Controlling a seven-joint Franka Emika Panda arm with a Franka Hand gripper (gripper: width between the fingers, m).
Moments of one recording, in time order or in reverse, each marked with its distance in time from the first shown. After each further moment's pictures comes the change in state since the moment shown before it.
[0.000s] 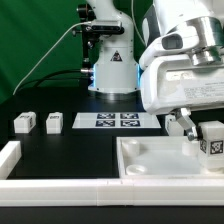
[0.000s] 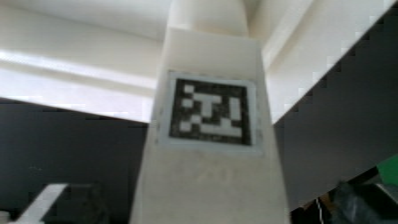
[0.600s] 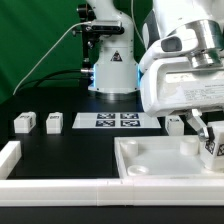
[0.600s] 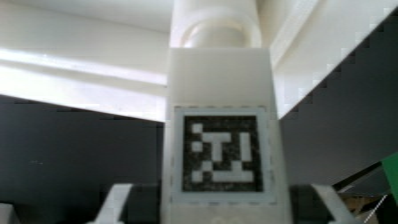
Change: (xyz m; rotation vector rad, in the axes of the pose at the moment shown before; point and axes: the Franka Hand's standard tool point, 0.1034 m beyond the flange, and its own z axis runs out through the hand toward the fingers) arm 0.000 0.000 0.004 -0.008 0.031 0.002
